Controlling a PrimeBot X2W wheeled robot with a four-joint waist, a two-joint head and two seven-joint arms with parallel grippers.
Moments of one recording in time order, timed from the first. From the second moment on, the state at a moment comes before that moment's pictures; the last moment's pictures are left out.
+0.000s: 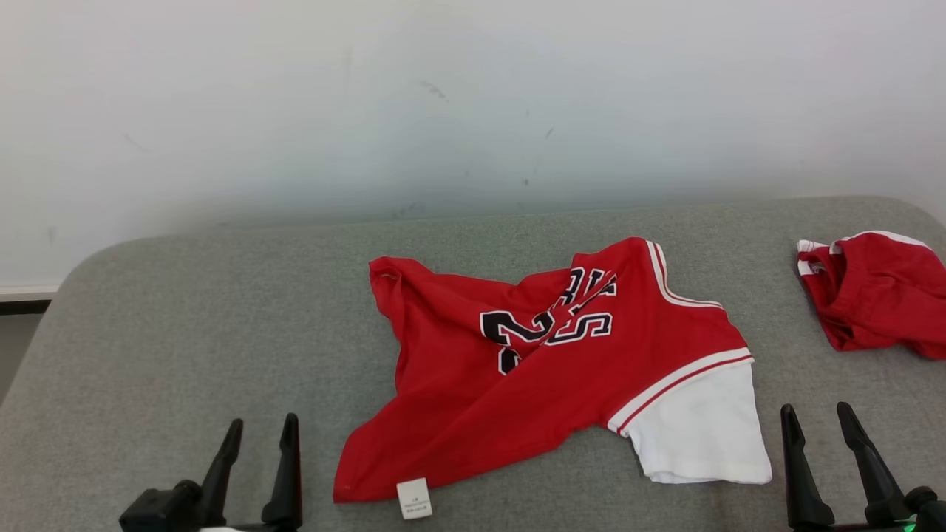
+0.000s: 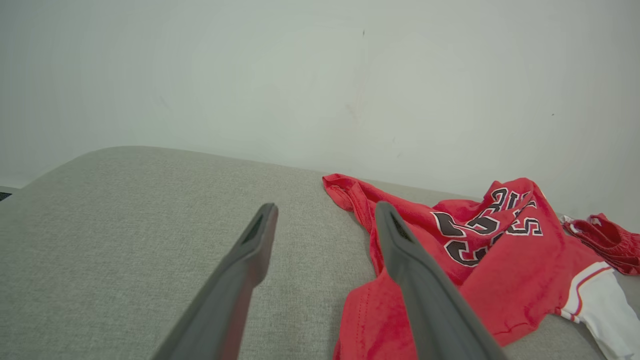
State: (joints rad) left arm -0.01 0.12 -0.07 0.18 -0.33 -0.04 -0.26; right arm 0.03 -0.11 0.04 0.10 0.34 0.13 -0.26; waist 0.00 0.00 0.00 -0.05
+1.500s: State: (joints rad) left arm -0.15 0.16 -0.24 0.38 -0.38 -0.09 0.15; right arm -0.29 -0.06 -0.02 0.65 0.32 0.13 0.21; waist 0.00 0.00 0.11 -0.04
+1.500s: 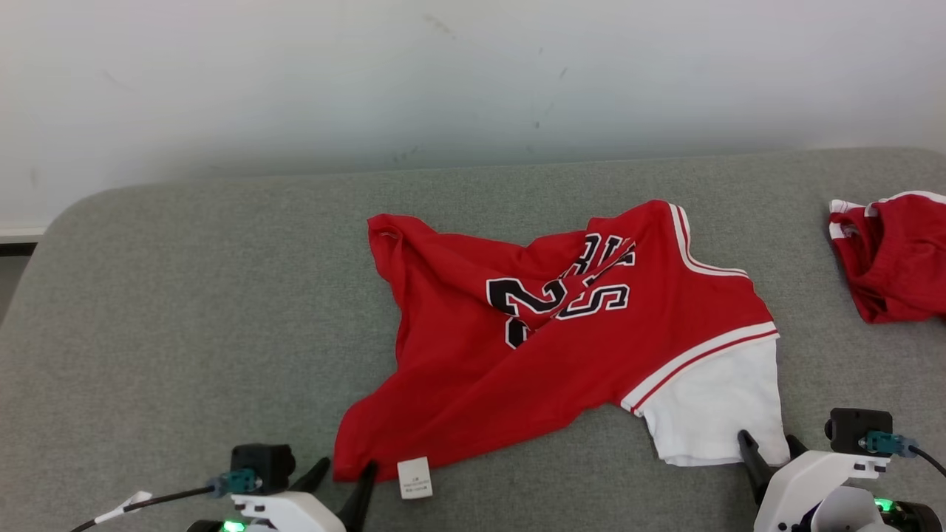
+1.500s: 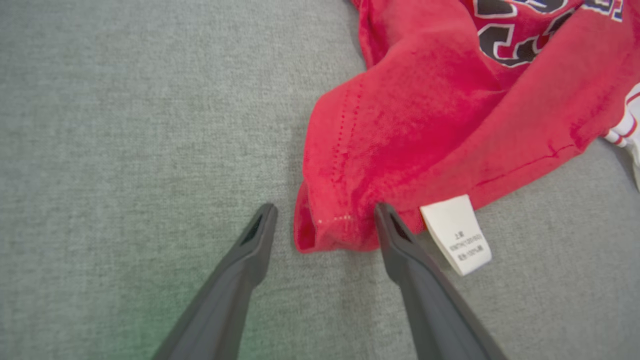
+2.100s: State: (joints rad) left arm -0.12 0.15 -0.25 0.34 -0.41 -0.10 0.12; right arm -0.27 -0.05 0.03 0.66 0.41 0.13 0.09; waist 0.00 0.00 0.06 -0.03
